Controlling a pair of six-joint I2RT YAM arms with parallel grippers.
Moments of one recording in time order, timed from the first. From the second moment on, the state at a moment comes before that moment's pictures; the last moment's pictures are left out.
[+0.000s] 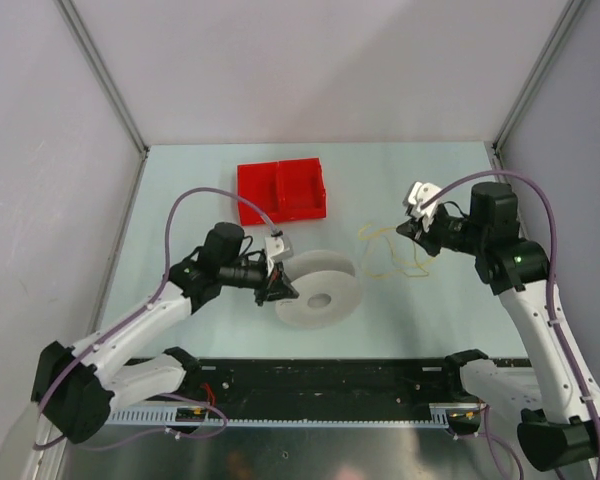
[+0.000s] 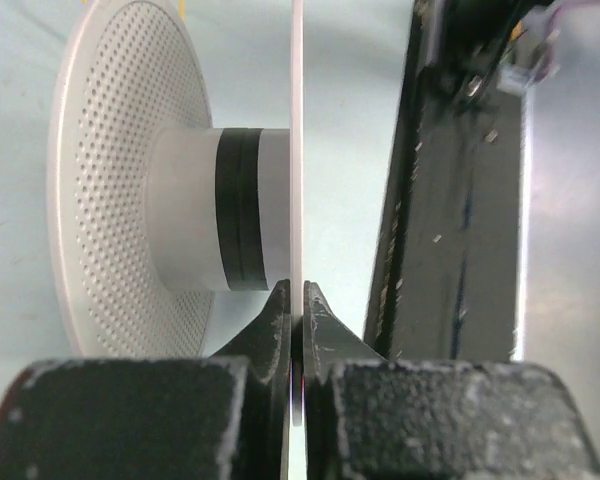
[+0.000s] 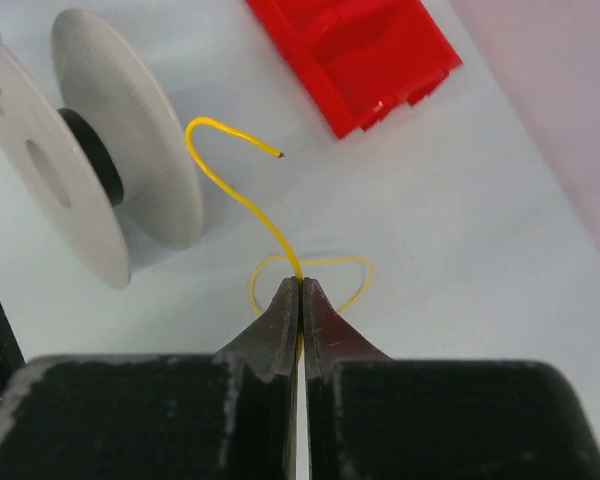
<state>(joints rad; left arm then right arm) -0.57 1.07 0.71 -0.25 0.83 0.13 0.19 0.96 1.14 -0.70 -0.66 -0.65</state>
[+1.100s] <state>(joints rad) -0.66 0.89 0.83 -0.52 0.53 0.60 0.66 1.15 1.09 -0.49 -0.40 -0.60</state>
